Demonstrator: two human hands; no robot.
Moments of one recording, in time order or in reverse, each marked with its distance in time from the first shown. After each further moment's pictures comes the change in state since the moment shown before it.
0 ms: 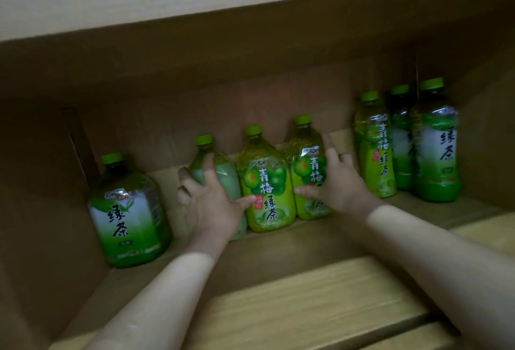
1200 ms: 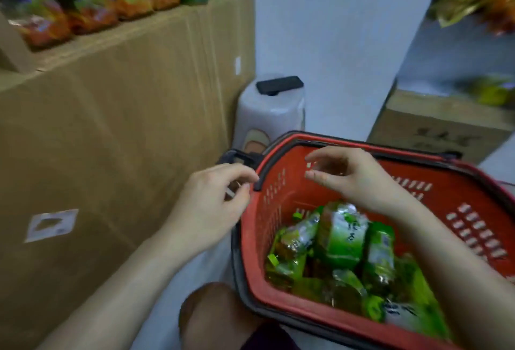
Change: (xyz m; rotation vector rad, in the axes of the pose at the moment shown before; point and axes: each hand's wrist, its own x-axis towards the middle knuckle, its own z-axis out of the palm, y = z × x) left_hand -0.463 0.316 0.051 -0.903 -1.022 1.037; right_hand -0.487 0.273 -0.366 -0.188 0.179 0.632
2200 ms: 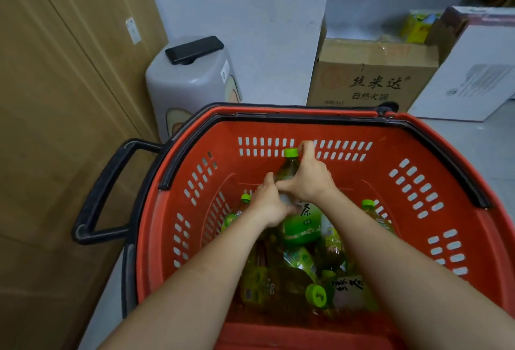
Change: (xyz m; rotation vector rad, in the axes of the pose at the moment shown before) left_hand 0.063 0.009 0.281 -0.206 -0.662 -0.527; right_hand -0.001 0.180 0.038 -0.034 0.192 0.571
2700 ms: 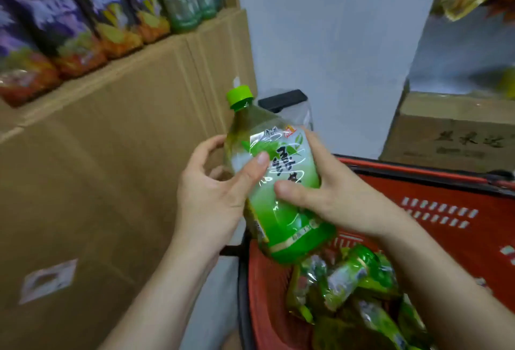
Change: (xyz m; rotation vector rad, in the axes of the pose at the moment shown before) left_hand -0.186 0.018 -0.198 -0.680 0.794 0.459; right_hand -0.086 -0.198 -0.047 0.593 -0.432 -0.574
